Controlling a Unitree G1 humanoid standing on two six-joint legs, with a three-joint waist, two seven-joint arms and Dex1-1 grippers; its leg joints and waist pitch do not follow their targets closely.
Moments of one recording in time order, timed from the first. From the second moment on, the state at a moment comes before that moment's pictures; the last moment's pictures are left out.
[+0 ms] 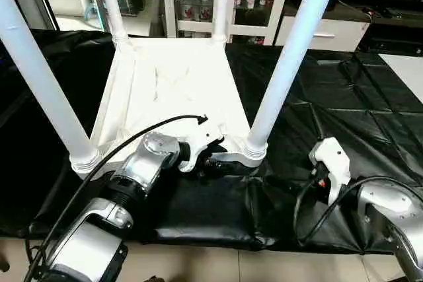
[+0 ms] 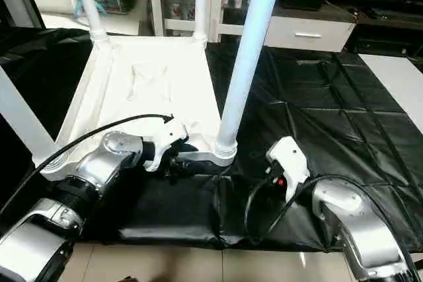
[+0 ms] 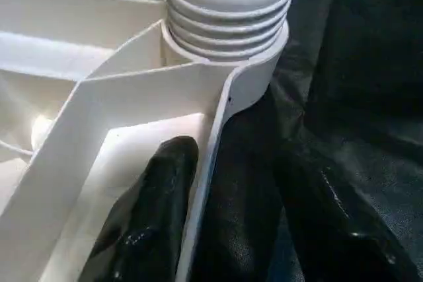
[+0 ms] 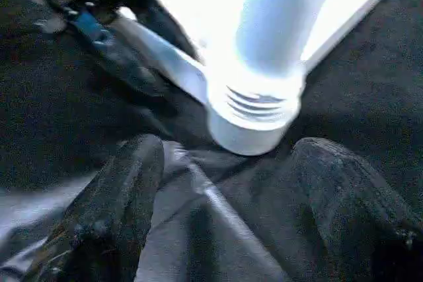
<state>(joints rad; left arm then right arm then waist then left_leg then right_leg) -0.71 0.21 -0.35 0.76 0.04 0.15 -0.98 -0.07 -0.57 0.08 -0.10 0.30 0.37 0.73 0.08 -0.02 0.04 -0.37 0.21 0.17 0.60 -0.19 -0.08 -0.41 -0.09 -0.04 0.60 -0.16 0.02</state>
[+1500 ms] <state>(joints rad) -0.61 0.07 -0.19 0.42 0.09 0.71 -0.66 -0.09 -0.55 0.05 -0.07 0.28 0.31 0.72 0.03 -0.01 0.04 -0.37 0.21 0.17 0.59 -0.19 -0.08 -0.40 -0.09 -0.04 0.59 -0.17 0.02</state>
